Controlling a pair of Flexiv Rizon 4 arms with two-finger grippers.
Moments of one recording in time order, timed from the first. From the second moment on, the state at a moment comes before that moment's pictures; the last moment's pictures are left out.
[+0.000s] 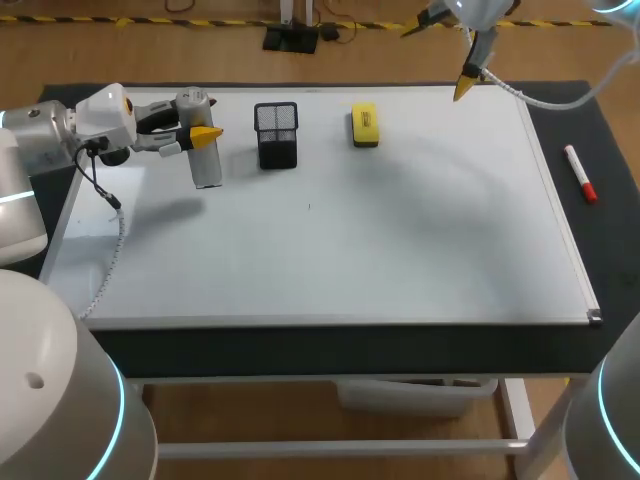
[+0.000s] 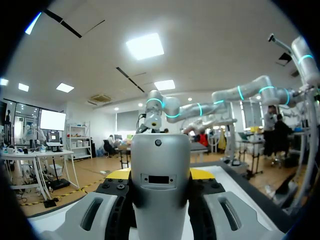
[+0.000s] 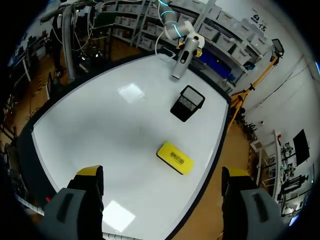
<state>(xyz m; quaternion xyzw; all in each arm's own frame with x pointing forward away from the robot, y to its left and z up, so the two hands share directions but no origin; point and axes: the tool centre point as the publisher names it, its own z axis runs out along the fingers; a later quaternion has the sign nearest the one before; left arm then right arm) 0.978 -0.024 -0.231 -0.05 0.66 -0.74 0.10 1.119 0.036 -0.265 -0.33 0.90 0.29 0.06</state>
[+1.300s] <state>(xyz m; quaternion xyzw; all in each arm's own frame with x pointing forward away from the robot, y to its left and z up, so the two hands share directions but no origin) 1.044 -0.059 -0.160 0.02 0.66 -0.74 0.12 1.119 0.036 -0.264 -0.33 0.90 0.29 0.06</state>
